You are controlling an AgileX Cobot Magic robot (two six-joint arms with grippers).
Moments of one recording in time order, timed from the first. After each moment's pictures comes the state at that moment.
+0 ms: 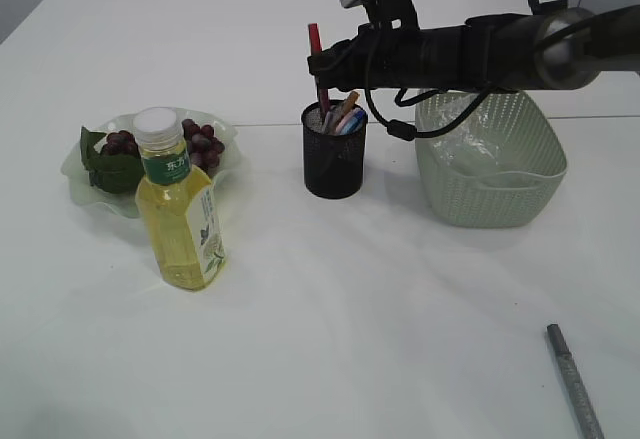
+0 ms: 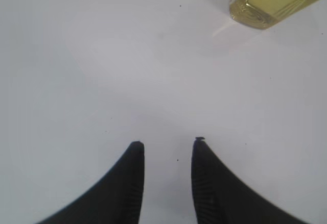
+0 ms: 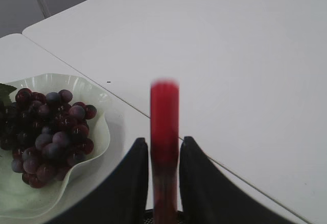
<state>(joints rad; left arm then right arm) -0.26 1.16 -0.88 0.06 0.97 -0.26 0.26 2.28 -1.74 1.79 0.50 -1.94</state>
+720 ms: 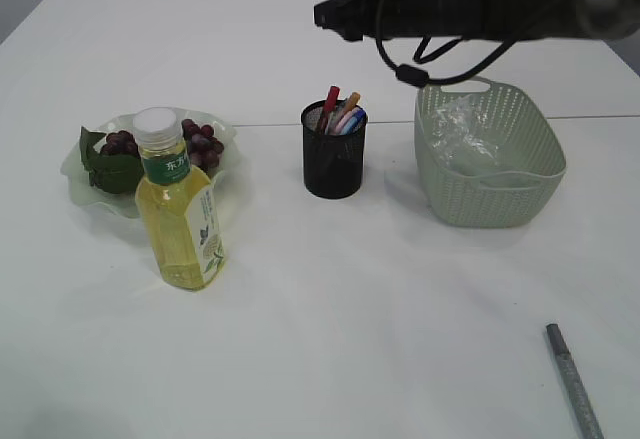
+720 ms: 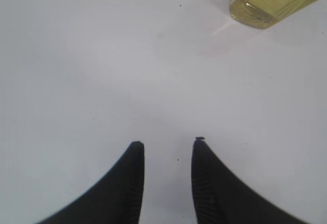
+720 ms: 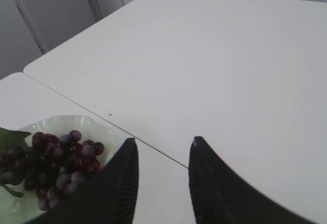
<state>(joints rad) -0.26 1.16 -0.88 0.06 0.97 -0.26 0.26 2.18 -1.74 1.67 0.44 -1.69</state>
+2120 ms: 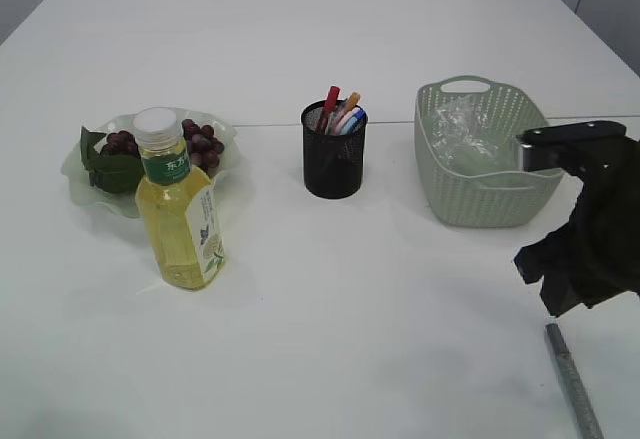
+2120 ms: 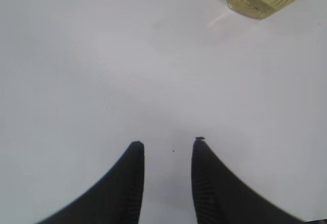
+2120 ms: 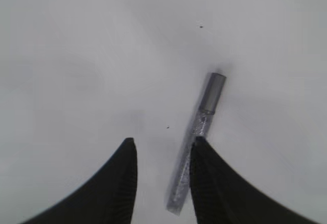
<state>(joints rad) -0.26 1.16 -0.88 0.04 1.00 -0.26 0.26 1.52 -0.91 0.05 0.87 0.00</state>
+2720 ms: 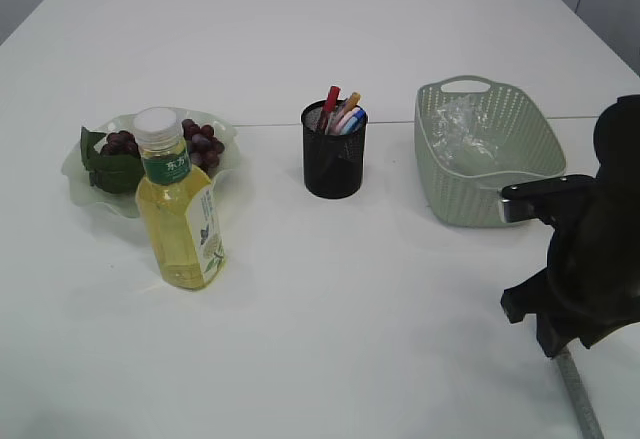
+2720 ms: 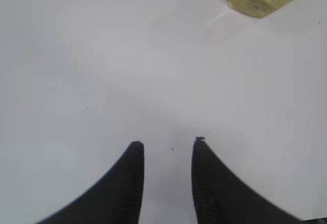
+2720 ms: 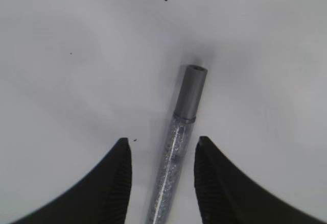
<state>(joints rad) -0.26 1.16 -0.88 0.03 1.00 -0.26 0.26 1.71 -0.90 -0.05 0.82 0.12</state>
